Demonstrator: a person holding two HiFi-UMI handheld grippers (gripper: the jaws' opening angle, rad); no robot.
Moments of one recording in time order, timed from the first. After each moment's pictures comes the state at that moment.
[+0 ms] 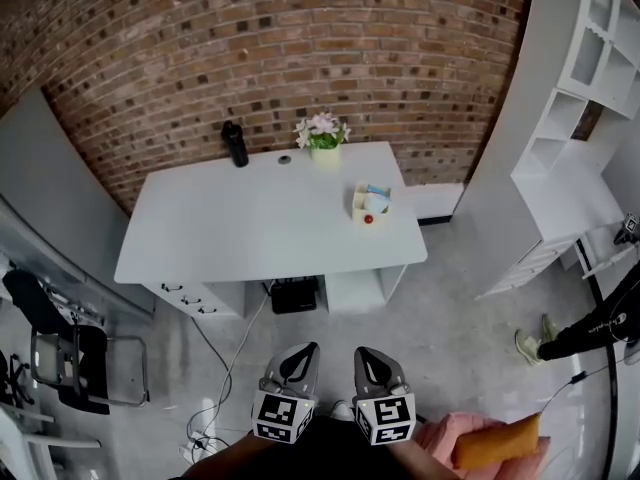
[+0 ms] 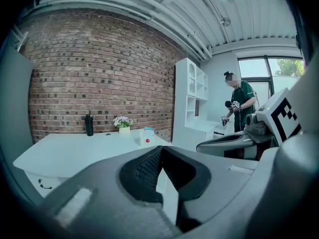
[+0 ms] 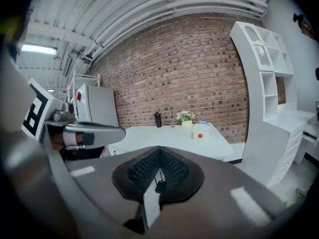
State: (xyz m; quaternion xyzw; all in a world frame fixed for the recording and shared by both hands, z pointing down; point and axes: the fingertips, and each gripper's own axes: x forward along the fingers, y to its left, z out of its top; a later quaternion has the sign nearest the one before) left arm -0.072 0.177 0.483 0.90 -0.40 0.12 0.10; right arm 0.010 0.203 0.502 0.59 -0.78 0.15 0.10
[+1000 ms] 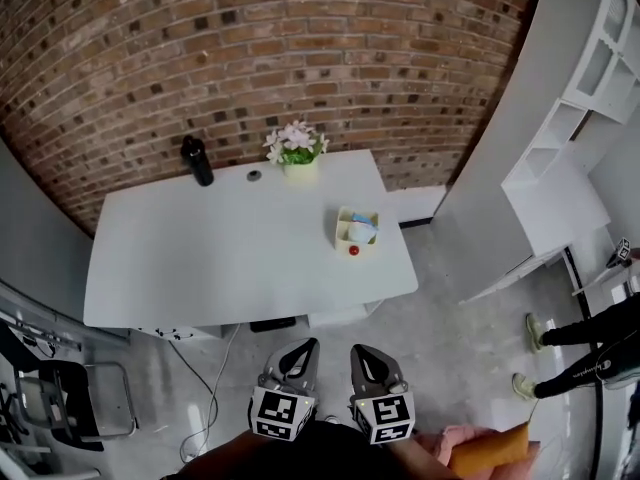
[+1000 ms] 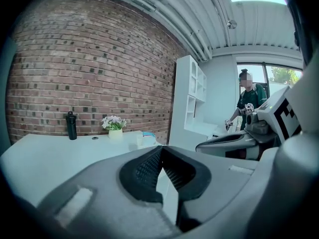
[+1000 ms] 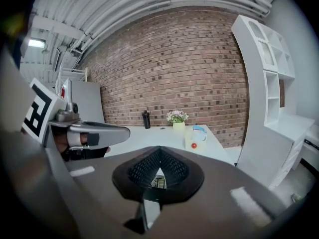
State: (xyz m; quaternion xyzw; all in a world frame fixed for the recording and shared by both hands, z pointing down) left arm -0.029 0.027 0.500 0.92 -0.35 0.12 0.11; right arm 0.042 0.062 0.511 0.62 -0.76 0.15 0.12
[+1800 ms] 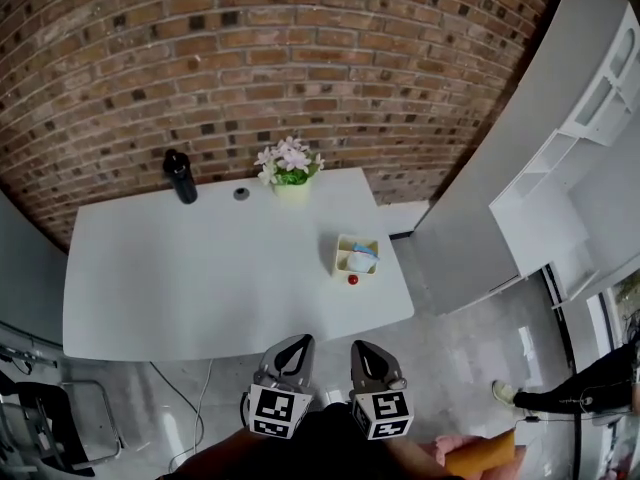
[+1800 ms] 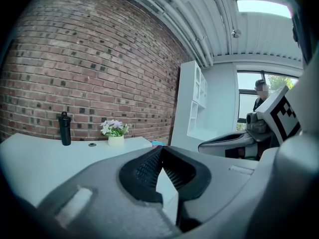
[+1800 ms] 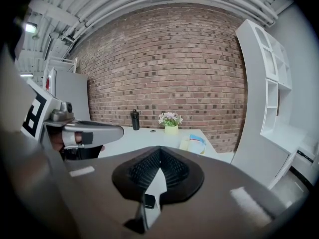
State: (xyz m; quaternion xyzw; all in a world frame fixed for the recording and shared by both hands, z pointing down) left arm -0.040 -0.076 0.490 0.93 -0.33 0.08 0.12; right arm 0.044 -0.033 0.499 0.66 -0.72 0.14 0.15
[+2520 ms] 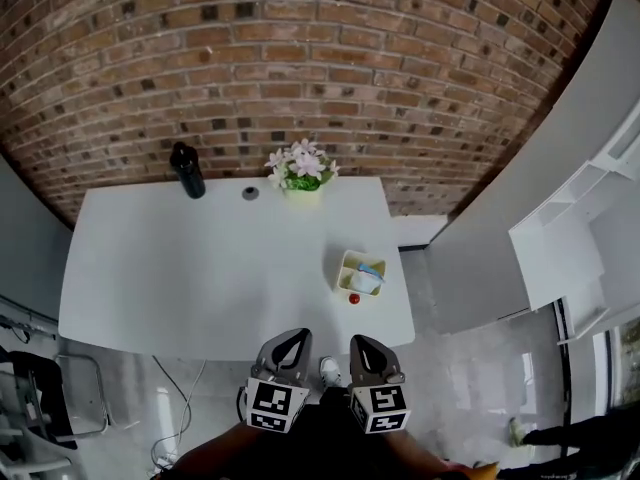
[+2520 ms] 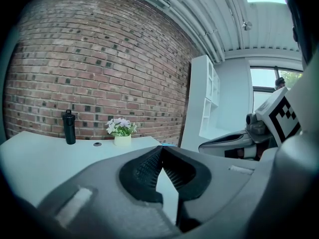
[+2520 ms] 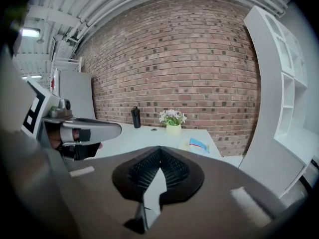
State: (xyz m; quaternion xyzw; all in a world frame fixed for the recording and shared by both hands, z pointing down) left arm -0.009 -0.132 0.500 0.91 -0.38 0.09 0.13; right arm 0.083 -0.099 0.515 0.62 -0.75 0.15 0.17
